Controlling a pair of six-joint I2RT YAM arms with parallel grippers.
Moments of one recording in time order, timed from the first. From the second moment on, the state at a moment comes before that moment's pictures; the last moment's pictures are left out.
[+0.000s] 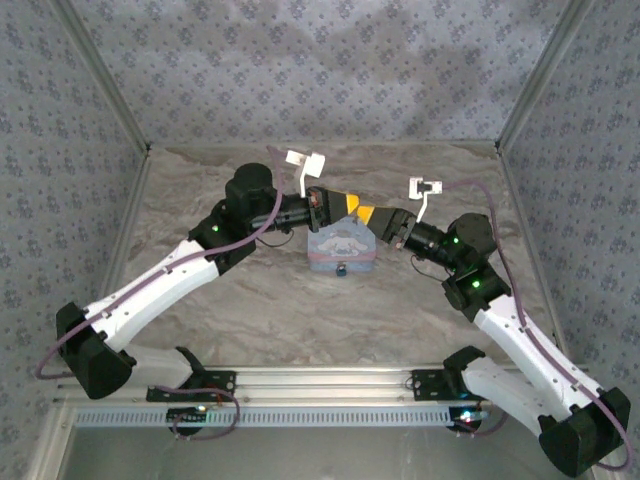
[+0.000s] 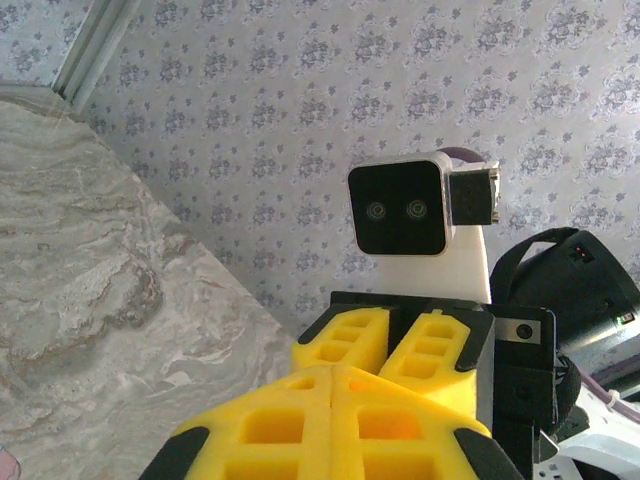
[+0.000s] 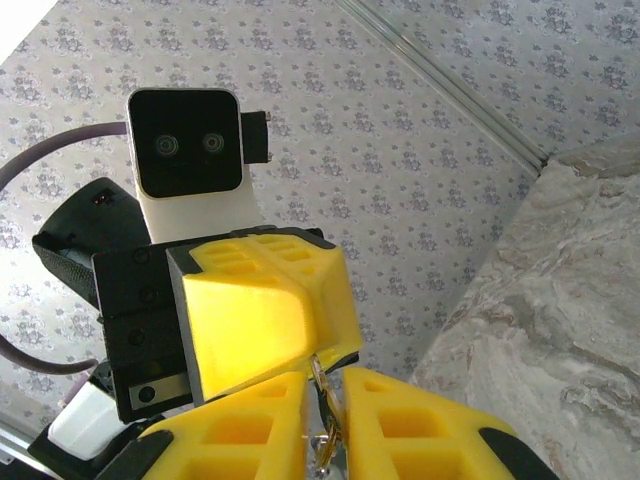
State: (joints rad) left arm -0.81 1.31 1.26 -0.01 0.50 -0.72; right arm 0.48 0.86 0.75 0.29 -0.61 0.99
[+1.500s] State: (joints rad) left arm -0.82 1.30 1.23 0.02 0.46 -0.75; right arm 0.51 0.84 0.73 0.29 -0.54 0.98
